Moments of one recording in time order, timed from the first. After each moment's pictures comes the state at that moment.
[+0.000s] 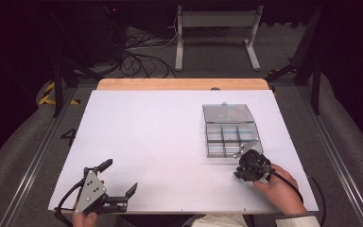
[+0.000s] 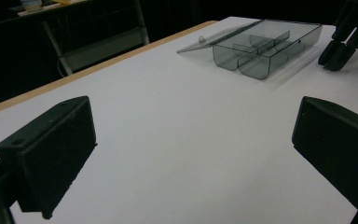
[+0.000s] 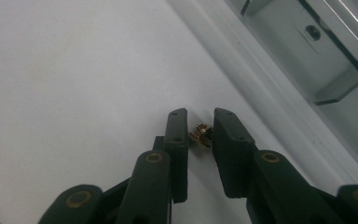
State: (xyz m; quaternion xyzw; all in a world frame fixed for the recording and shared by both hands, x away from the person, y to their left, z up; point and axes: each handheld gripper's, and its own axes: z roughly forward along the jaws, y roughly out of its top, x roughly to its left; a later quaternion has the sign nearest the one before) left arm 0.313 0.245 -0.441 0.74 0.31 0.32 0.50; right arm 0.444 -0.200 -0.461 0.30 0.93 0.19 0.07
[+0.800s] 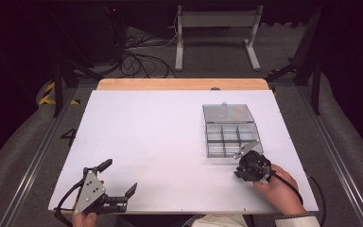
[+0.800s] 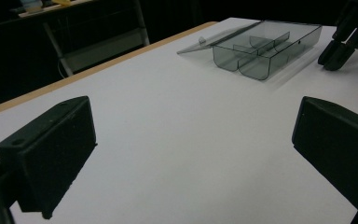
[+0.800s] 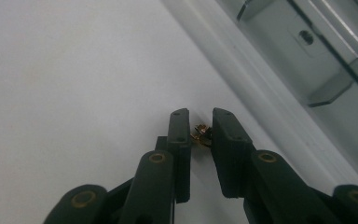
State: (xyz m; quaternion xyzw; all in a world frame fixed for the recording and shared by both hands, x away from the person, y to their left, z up) left arm 0.313 0.246 -0.441 0.74 0.31 0.32 0.50; right arm 0.440 -0.200 -0.460 0.30 0.93 0.19 0.09
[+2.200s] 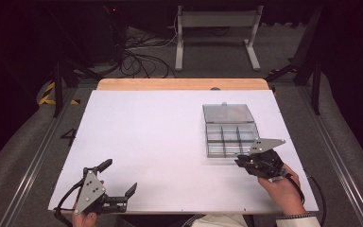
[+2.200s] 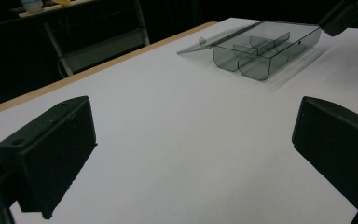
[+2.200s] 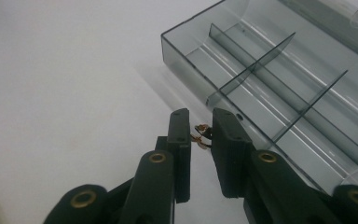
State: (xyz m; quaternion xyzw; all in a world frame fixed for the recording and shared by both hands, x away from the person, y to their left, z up) left arm 0.313 0.246 -0.441 0.74 0.31 0.32 0.50; right arm 0.426 -0.219 -0.425 0.29 0.88 0.34 0.15
